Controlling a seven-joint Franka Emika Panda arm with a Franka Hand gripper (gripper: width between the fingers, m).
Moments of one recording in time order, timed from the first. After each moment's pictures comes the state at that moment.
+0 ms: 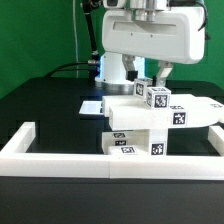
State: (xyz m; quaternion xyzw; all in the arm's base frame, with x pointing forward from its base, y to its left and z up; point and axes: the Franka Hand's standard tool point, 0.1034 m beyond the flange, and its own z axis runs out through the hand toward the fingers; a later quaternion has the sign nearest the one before) arm 0.553 0.009 0.123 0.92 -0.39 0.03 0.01
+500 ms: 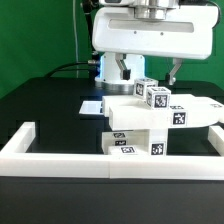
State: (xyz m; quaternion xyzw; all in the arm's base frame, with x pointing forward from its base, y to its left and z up) arm 0.552 0.009 0.126 0.99 -0.14 0.04 0.02
